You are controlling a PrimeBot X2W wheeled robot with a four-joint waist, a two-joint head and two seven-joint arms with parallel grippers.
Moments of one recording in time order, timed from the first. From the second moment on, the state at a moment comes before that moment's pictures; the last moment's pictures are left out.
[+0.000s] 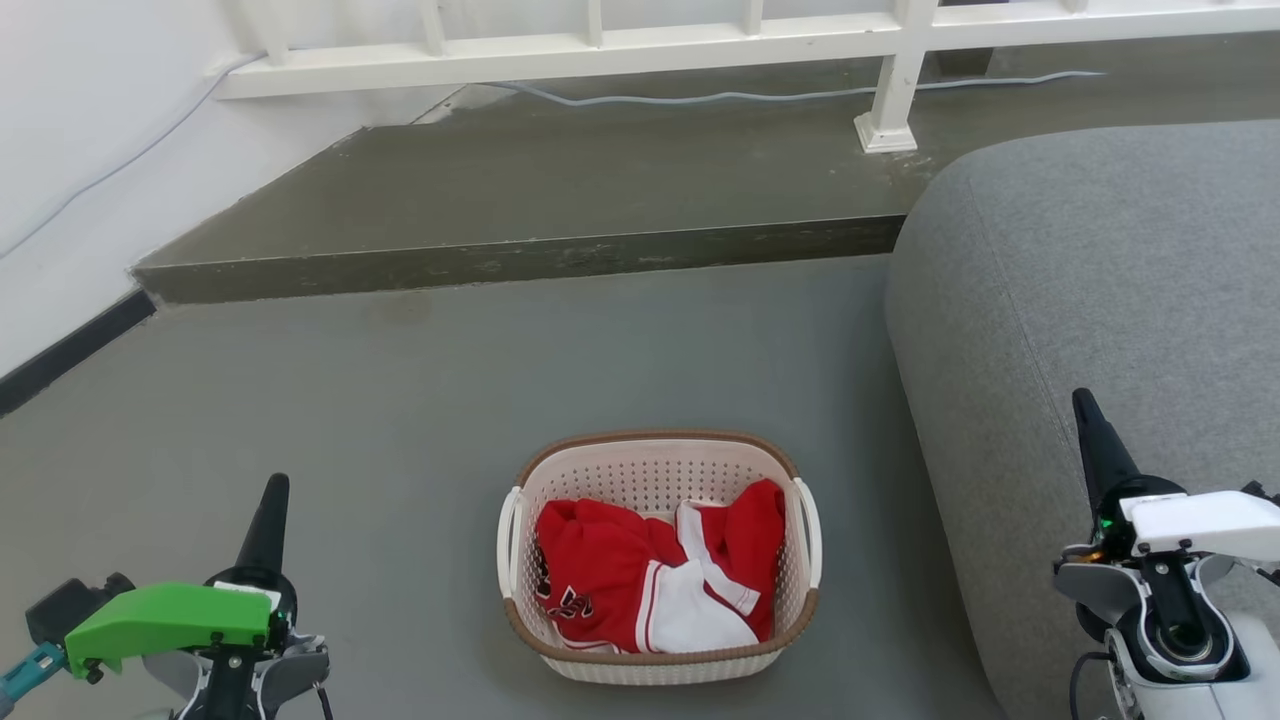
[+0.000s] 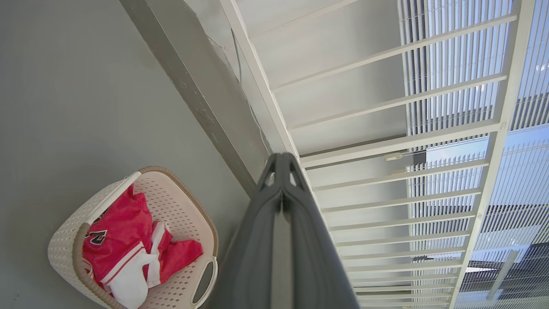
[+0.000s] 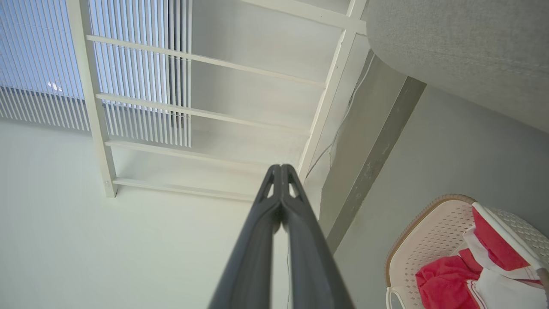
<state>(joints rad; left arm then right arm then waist) -0.07 0.04 0.02 0.27 -1.38 -0.11 0.03 -0.07 -0.07 -0.04 0.27 1.38 0.10 0.03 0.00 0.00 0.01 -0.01</state>
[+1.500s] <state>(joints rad) -0.07 0.04 0.07 0.28 -1.61 -0.12 0.10 -0.07 -0.06 -0.11 0.28 1.61 0.11 0.09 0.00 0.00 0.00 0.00</state>
